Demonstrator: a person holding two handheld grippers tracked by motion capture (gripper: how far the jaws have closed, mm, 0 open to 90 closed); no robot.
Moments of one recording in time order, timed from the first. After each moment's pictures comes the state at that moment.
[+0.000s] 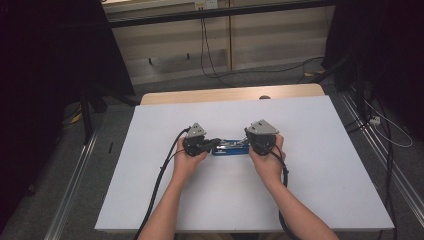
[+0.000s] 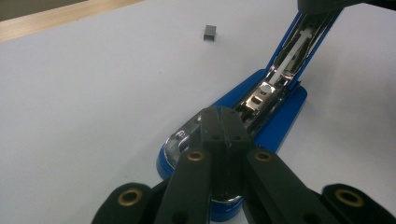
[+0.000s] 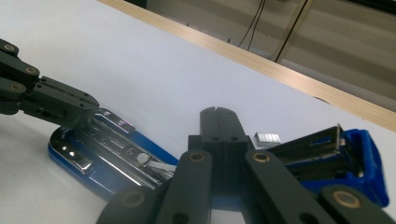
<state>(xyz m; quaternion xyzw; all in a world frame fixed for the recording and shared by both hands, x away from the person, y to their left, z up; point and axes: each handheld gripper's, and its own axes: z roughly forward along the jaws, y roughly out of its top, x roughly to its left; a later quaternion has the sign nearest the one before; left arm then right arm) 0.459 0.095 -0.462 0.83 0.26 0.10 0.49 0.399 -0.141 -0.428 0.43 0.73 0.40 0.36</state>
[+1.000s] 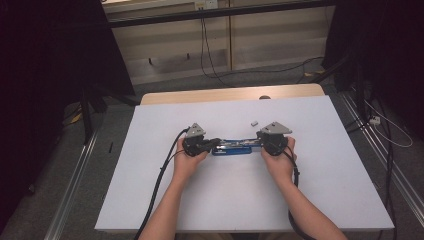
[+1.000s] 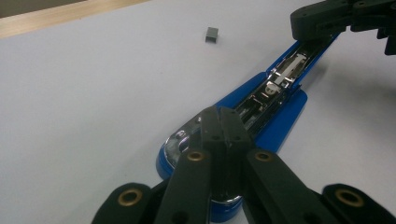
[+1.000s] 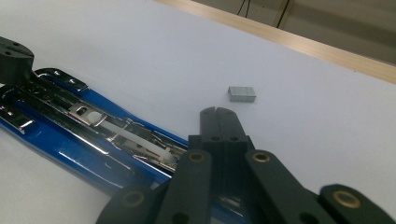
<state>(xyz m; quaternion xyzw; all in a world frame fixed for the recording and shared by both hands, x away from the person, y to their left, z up) 0.458 0.095 -0.462 0.82 0.27 0.10 0.49 0.406 -0.178 -0.452 0.47 0.73 0.38 0.32</state>
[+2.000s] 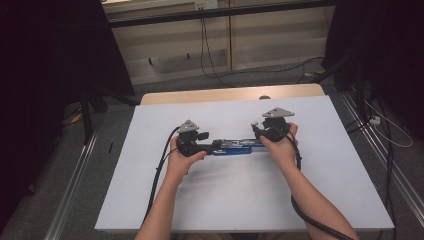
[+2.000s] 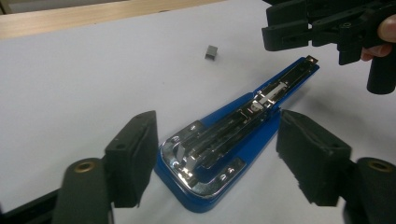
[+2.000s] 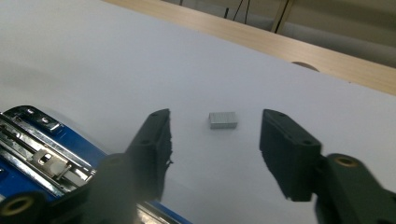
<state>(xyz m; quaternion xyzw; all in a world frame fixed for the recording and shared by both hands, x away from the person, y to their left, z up) 0.450 0.107 -0.436 0.80 0.32 0.08 0.50 0.442 -0.191 -0.432 0.49 0.73 0.38 0.29</state>
